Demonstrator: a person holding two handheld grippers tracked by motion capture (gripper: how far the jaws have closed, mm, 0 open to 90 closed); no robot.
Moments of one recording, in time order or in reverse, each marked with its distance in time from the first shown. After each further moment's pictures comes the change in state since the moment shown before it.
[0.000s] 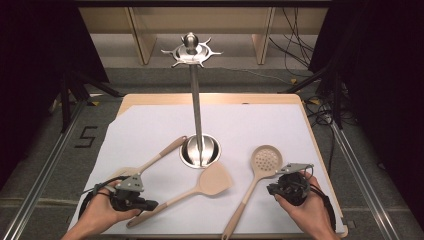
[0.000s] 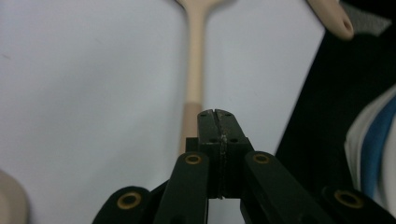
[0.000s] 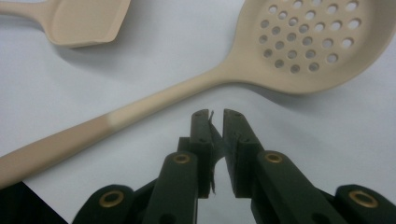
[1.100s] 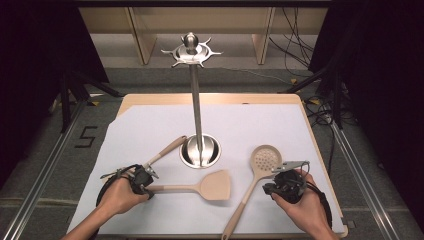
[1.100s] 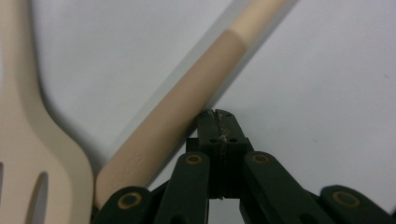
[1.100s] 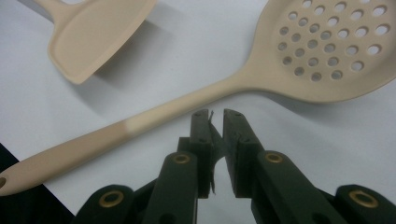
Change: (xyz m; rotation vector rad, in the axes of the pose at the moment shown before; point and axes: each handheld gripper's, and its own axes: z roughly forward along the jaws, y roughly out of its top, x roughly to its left) left arm 0.049 0.026 0.031 0.253 0.265 -0.126; right arm 0.005 0.007 0.004 0.009 0.046 -0.006
